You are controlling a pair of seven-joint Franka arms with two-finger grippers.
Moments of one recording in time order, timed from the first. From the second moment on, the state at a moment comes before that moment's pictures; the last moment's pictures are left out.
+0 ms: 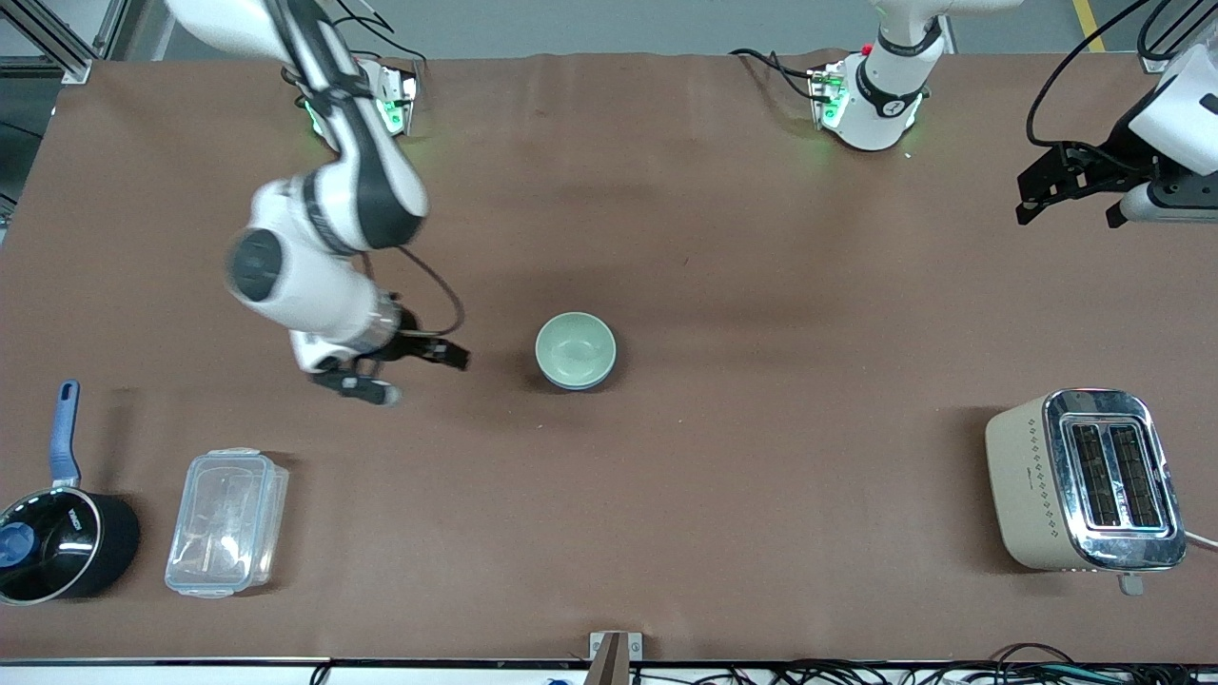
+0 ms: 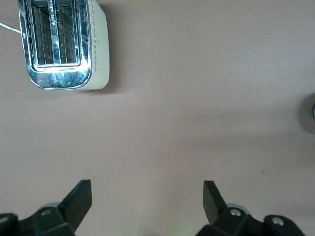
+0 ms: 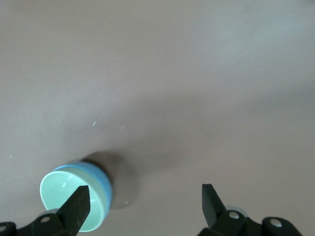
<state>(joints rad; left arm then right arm) -0.06 -0.11 -0.05 -1.64 0.00 1.56 -0.04 0.68 0.26 -0.42 -1.86 0.36 2.11 0.42</state>
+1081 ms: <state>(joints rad) -0.06 -0.11 -0.04 -1.63 0.00 1.56 -0.04 0.66 0.15 -0.91 -1.64 0.15 1.84 -0.11</state>
